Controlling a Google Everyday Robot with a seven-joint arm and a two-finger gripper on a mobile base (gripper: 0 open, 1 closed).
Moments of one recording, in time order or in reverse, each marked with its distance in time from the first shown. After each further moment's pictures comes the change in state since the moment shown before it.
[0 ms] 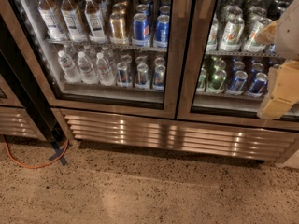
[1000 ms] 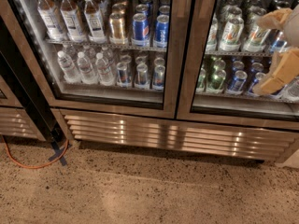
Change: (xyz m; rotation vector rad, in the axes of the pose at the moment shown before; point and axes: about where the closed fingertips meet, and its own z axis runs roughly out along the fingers) arm -0.003 -0.064 0.016 0.082 -0.349 -0.021
